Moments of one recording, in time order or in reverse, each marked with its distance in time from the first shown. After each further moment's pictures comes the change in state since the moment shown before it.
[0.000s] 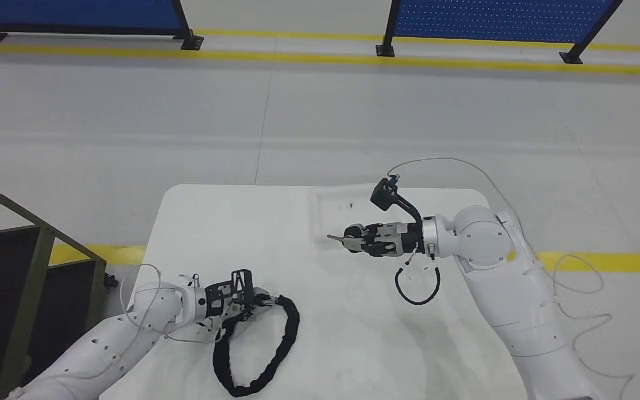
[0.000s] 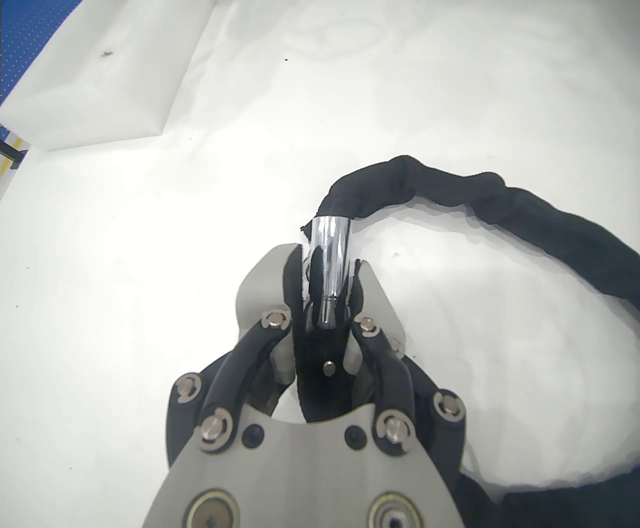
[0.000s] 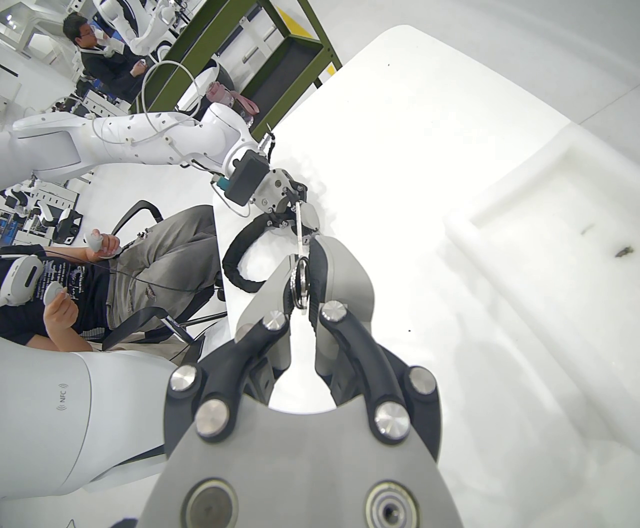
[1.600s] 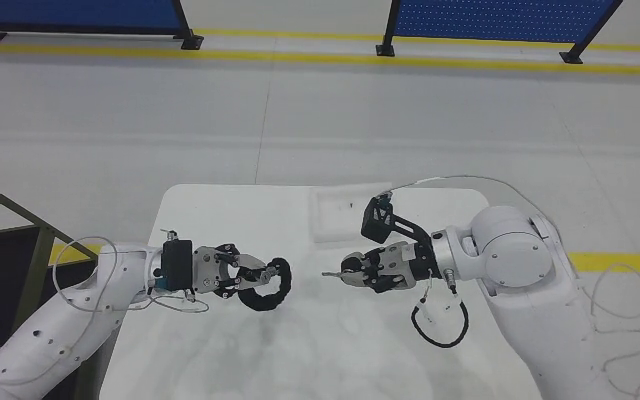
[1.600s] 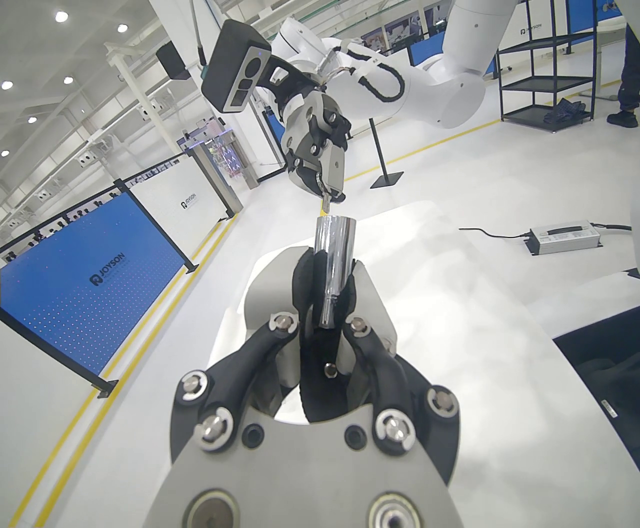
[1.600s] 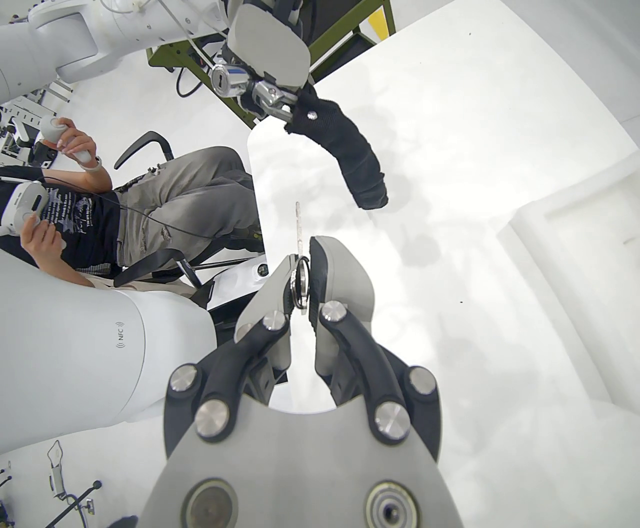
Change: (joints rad) left arm -0.031 0.154 -0.255 -0.356 0.102 -0.119 0.567; right arm -0.057 0.055 0.047 -0.423 0.072 0.214 0.249
